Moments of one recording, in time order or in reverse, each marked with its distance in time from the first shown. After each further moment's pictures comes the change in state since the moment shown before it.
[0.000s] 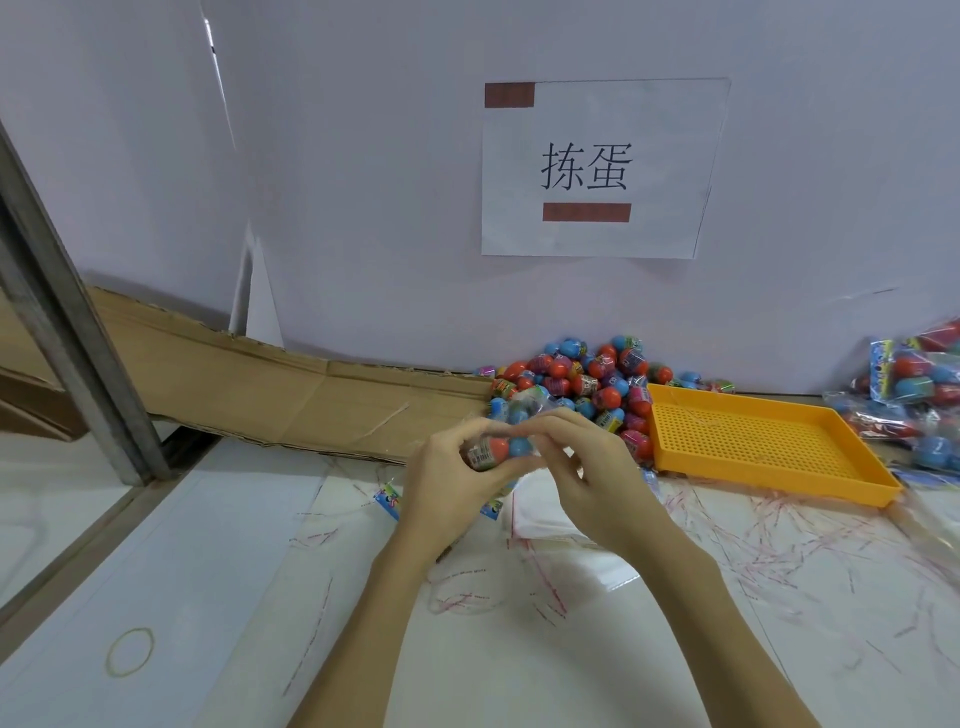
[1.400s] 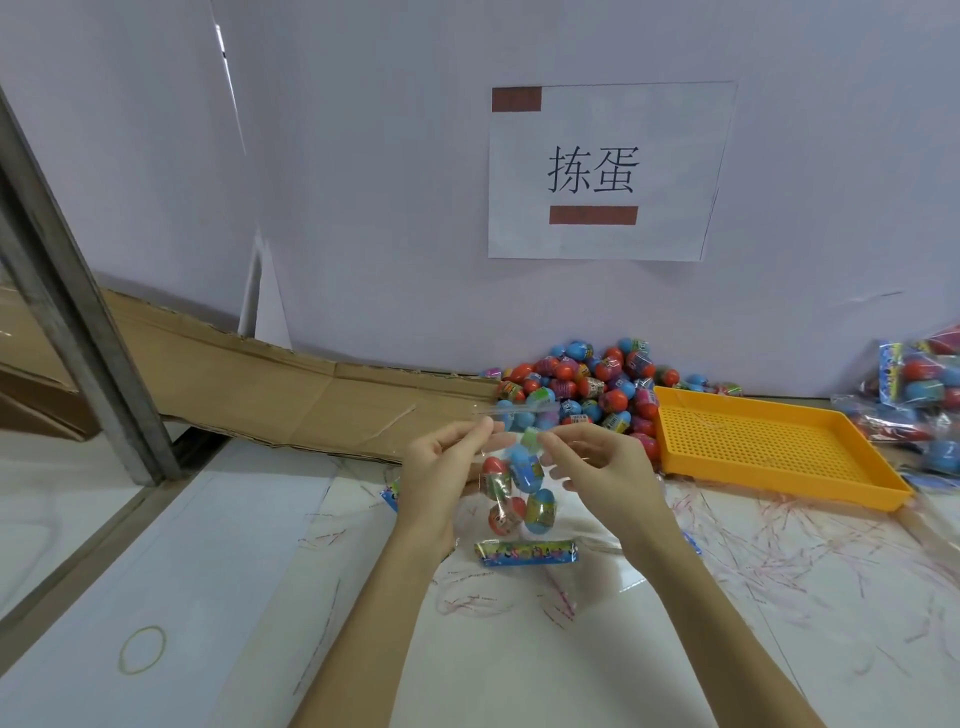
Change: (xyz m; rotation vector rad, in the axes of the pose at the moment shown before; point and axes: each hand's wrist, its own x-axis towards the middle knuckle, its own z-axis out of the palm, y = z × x) left_hand -0.002 0.013 -0.002 -0.567 0.147 -0.450; right_hand -0.001 0.002 0.008 0.433 0.156 0.459
